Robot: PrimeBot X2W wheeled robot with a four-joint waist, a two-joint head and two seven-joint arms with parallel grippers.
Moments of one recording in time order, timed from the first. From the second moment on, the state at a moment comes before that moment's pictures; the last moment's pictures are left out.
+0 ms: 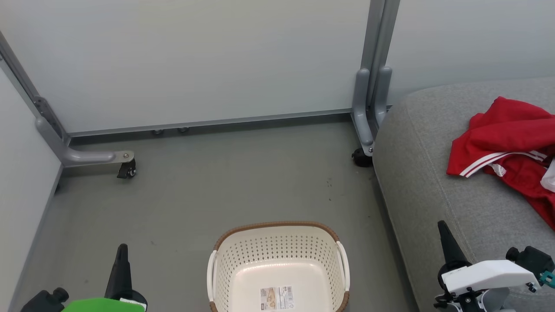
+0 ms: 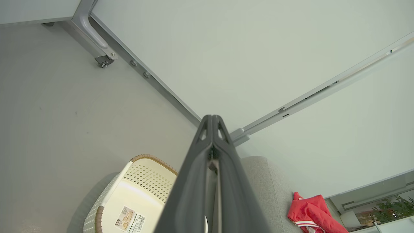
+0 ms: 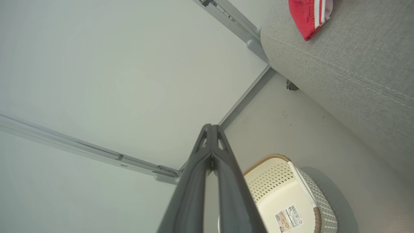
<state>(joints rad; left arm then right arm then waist) 0.09 0.05 0.05 0.17 -0.99 -0.11 -0.05 0.03 -0.07 0.00 0.23 1.03 0.13 -0.06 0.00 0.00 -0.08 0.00</state>
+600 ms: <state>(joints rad) 0.03 0.05 0.07 0.19 -1.19 -0.12 0.00 -0.01 -0.07 -0.03 0.23 1.21 0.13 -0.01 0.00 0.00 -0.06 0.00</state>
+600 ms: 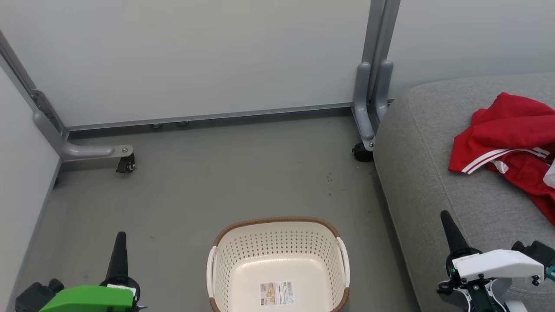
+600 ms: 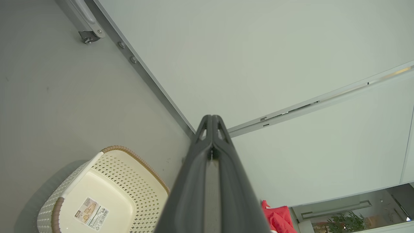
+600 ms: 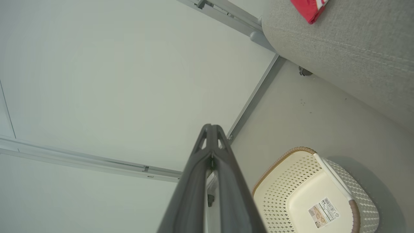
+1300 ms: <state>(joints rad) -0.03 0.05 0.09 0.22 -1.39 -0.12 0.05 -0.05 -0.07 -0.06 0.24 1.40 0.13 0.05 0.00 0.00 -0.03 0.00</state>
